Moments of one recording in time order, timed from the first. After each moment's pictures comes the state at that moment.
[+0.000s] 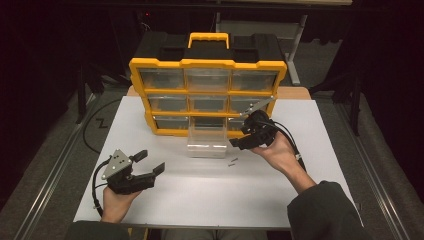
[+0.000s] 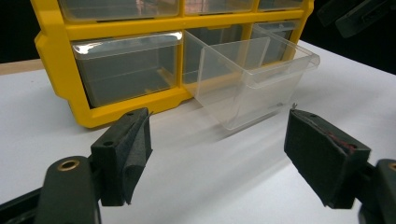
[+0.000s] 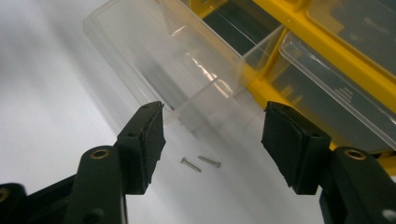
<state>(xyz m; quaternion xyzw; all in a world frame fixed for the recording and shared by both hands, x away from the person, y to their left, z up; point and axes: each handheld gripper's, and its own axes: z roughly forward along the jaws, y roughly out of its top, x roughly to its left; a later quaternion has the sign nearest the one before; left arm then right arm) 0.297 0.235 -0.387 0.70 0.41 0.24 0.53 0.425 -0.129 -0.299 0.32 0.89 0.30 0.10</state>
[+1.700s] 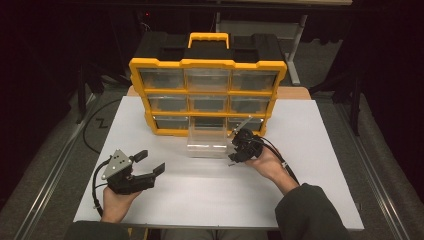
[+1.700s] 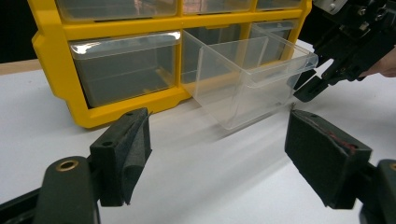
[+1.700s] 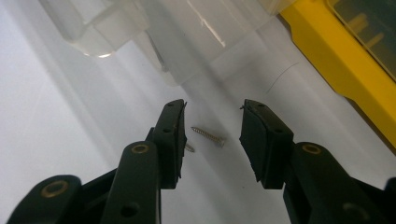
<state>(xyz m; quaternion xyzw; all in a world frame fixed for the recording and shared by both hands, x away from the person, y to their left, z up) 0.297 0.235 -0.388 0.70 0.41 0.24 0.53 0.440 -0.111 -0.380 0.29 0.93 0.20 0.09</state>
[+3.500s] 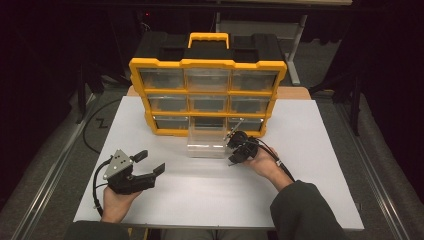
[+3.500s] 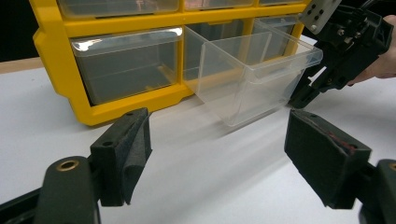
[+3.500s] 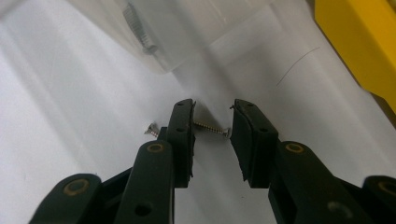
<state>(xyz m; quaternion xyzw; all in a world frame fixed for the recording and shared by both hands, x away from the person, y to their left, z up) 0.298 0.235 -0.388 0.71 0.41 0.24 0.52 0.449 -0.100 -0.399 0.28 0.95 0.15 0.08</state>
